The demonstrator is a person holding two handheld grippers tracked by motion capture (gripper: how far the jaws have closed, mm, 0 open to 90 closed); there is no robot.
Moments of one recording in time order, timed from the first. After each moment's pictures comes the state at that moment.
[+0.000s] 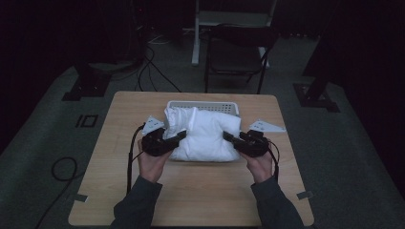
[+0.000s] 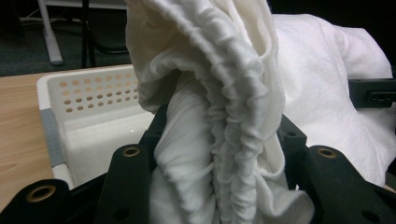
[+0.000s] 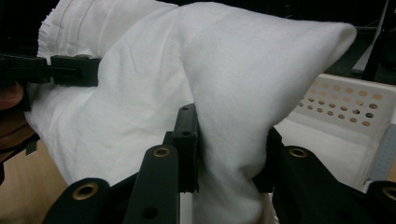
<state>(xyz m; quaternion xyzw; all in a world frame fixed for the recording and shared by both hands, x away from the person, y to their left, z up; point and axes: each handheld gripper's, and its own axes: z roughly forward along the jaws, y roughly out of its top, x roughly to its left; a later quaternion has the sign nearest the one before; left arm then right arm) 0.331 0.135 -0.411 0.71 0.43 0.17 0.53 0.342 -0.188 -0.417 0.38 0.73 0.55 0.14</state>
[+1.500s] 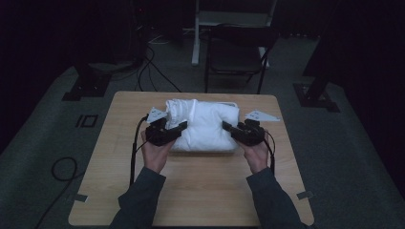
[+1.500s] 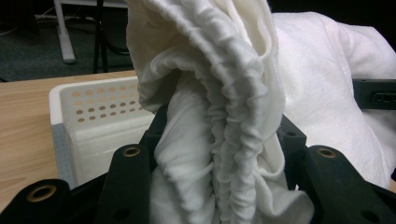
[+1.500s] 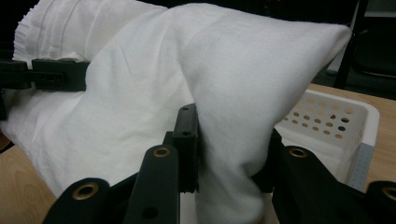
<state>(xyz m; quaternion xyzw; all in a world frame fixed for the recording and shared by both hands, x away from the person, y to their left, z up) 0.363 0.129 -0.409 0.70 0.45 0.18 0.52 0.373 -0.179 -0.411 0.40 0.73 0.54 0.17</state>
